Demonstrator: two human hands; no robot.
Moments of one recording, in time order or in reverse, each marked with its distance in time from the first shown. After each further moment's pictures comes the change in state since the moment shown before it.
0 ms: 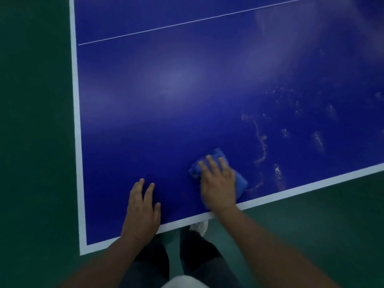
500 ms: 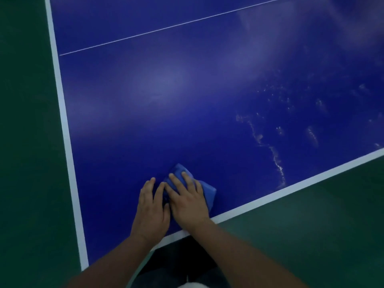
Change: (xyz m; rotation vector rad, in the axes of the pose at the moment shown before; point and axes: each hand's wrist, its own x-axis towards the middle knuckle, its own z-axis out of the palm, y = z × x) left_hand 0.031 0.017 -0.008 -0.092 -0.112 0.077; right_hand -0.015 -0.082 0.022 0.022 -0.034 -0.233
